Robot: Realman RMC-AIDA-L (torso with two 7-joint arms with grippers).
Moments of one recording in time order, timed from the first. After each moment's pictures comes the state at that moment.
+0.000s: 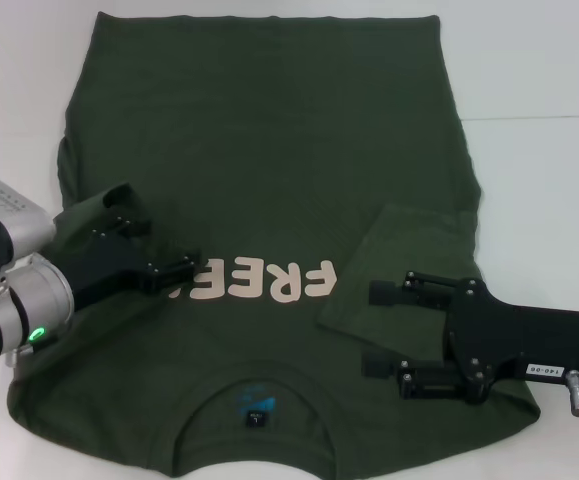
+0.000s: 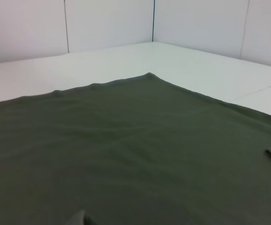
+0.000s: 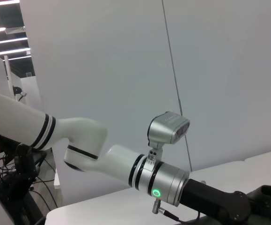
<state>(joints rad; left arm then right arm) -0.53 -2.18 0.78 0.51 1.77 0.89 -1.11 0.47 2.09 -0.78 -0.54 -1.82 -1.75 1.14</state>
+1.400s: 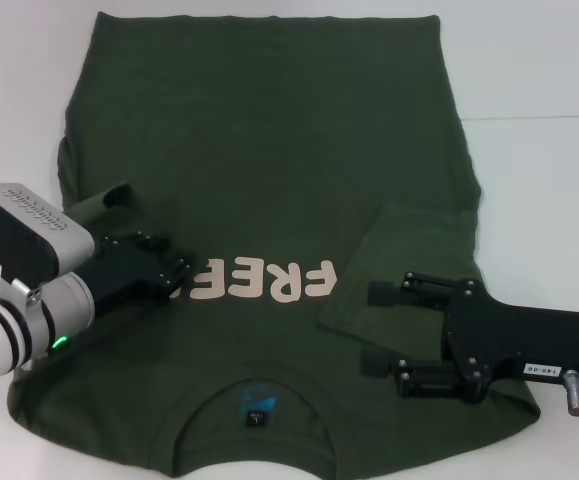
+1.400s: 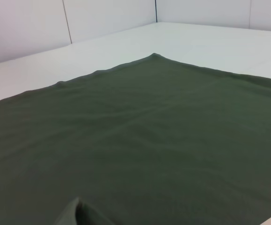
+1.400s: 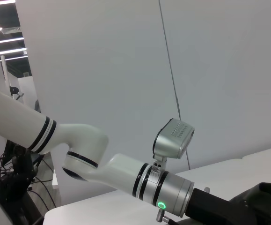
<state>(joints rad) -0.59 -2.18 0.77 0.37 1.67 0.76 -0.87 0.47 2.09 -0.77 -0.53 -1.83 -1.74 1.14</state>
